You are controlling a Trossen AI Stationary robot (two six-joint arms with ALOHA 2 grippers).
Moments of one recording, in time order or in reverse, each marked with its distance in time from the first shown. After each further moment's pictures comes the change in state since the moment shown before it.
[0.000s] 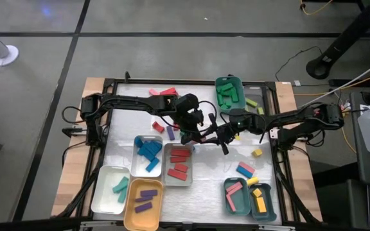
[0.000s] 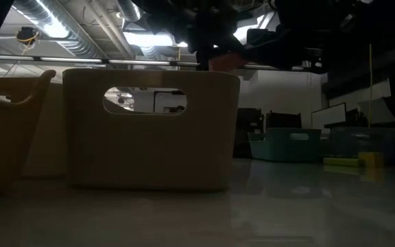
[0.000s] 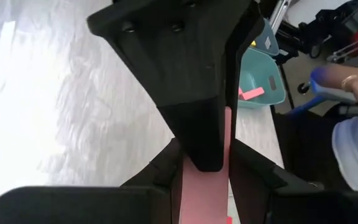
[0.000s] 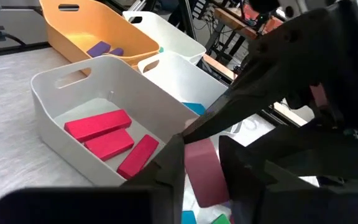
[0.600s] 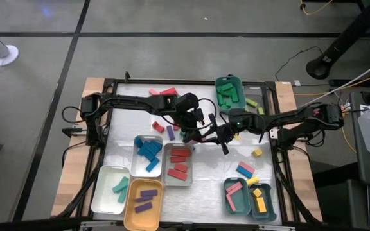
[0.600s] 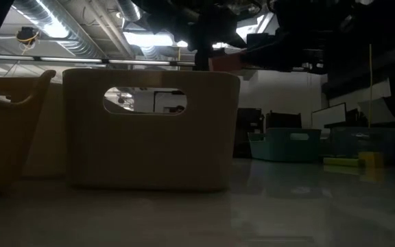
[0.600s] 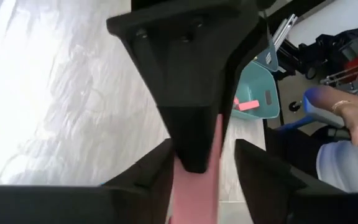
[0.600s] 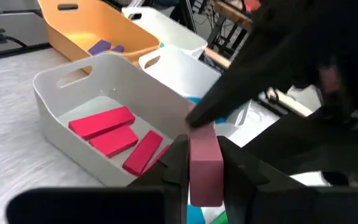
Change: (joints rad) left arm 0.007 0.000 0.000 0.008 -0.010 -0.142; right arm -0.001 0.001 -0.003 -0.013 -0.002 0.042
